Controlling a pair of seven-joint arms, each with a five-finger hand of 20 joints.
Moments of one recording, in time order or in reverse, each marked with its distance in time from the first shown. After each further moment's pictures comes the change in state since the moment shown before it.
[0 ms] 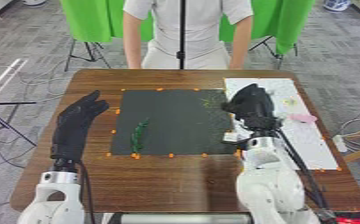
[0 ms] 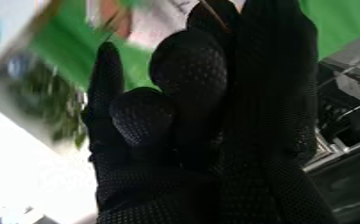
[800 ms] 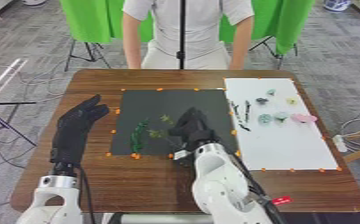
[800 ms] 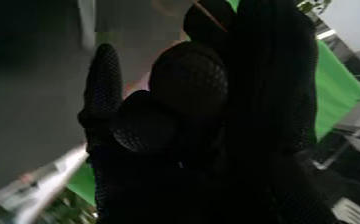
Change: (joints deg) left arm 2.3 1.0 0.1 -1.4 0.0 1.2 -0.6; right arm 6.4 -5.0 -11.6 14.6 12.4 -4.8 1.8
